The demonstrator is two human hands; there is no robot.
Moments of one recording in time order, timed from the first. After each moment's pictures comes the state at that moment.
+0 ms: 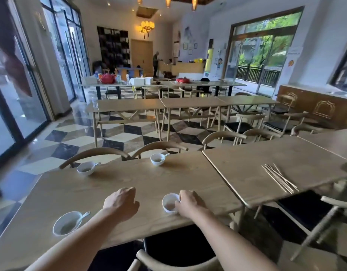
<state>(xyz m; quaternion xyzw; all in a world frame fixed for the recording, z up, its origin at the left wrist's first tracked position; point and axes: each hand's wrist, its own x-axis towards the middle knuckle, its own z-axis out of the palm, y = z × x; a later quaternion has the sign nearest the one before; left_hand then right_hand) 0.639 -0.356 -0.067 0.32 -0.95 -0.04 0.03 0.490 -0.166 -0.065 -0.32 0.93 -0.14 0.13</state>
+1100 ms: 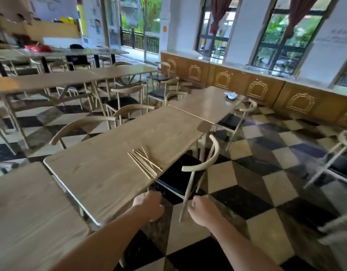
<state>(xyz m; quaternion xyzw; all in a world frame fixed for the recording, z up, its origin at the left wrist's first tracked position) 0.099 0.149 -0.143 -0.07 -0.98 -0.09 -0.15 0.121 0.356 -0.123 -0.01 0.97 -0.18 0.15</state>
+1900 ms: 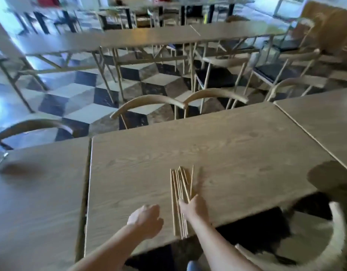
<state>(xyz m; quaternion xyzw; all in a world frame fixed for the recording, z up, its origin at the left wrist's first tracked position) -0.169 0.071 -0.213 0.30 -0.90 -0.20 -0.23 -0.300 0.181 -0.257 -0.07 0.93 -0.16 0.31</state>
